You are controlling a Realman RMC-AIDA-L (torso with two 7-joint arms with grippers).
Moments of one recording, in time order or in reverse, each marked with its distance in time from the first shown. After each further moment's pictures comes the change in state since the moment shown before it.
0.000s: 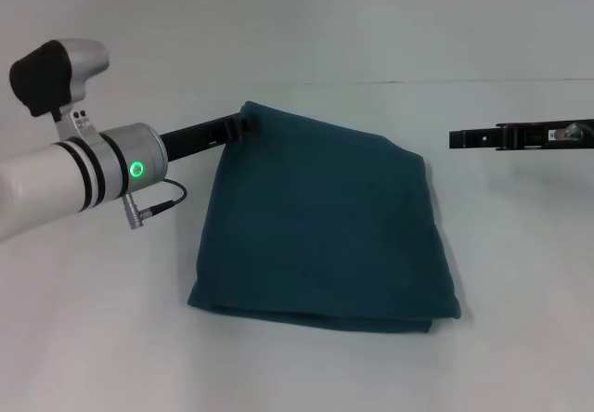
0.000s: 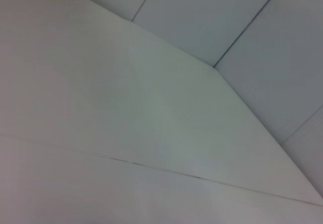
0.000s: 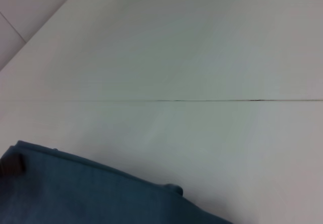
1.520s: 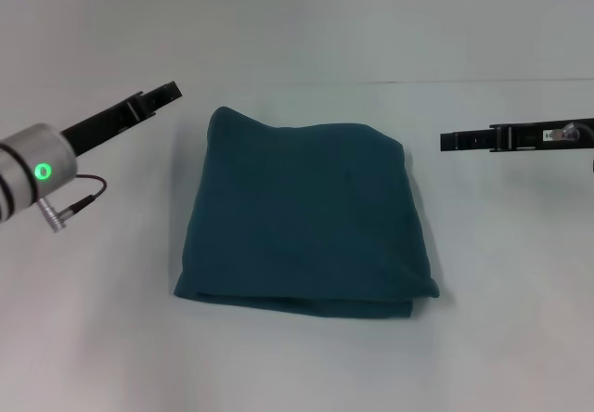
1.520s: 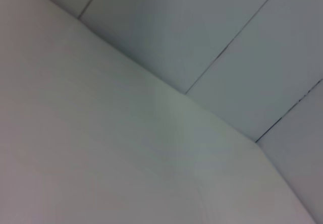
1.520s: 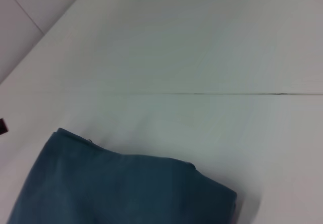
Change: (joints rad) left arm 0.156 0.001 -0.103 0.140 -0.092 0.041 0.006; right arm 0.006 -0.006 0.002 -0.003 0.019 -0.060 -0.006
